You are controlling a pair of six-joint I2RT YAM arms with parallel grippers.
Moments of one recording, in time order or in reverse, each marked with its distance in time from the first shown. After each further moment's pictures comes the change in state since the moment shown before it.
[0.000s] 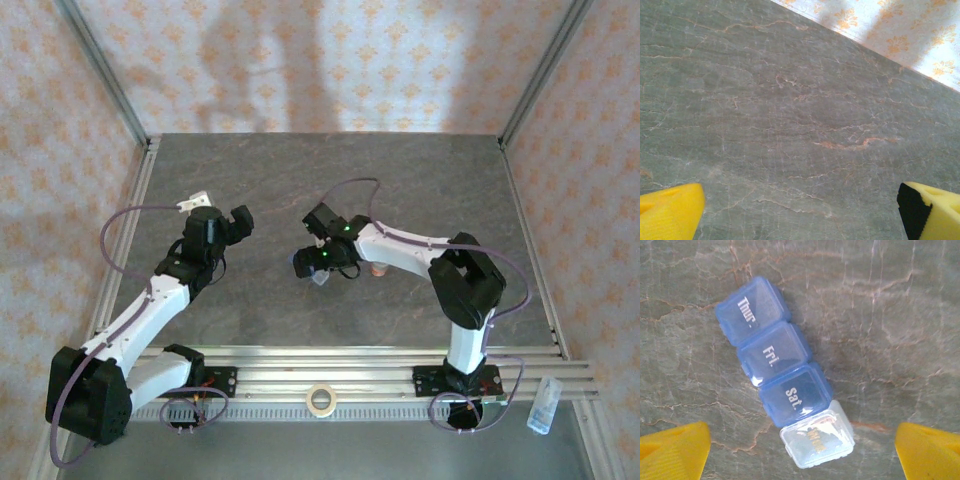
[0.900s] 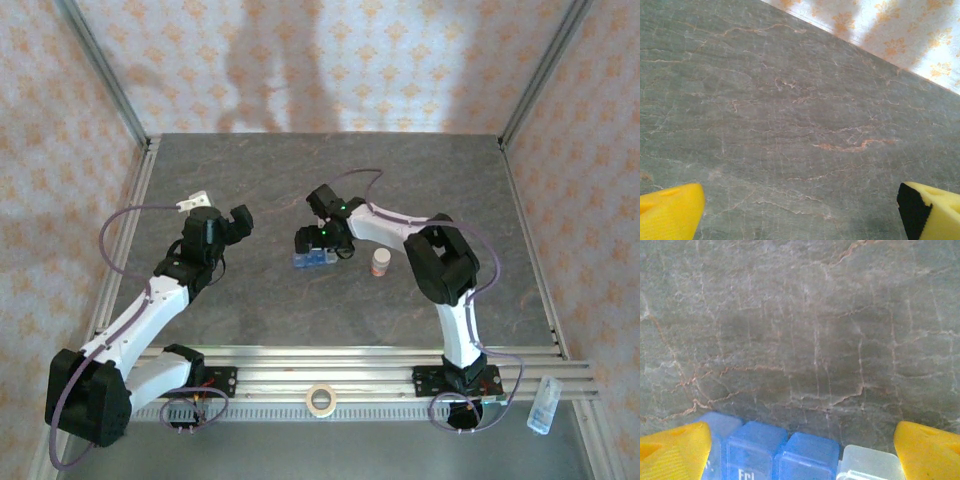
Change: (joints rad) left arm 0.000 -0.011 0.000 0.000 0.000 0.008; right arm -0.116 0.210 0.162 0.035 -0.064 0.085
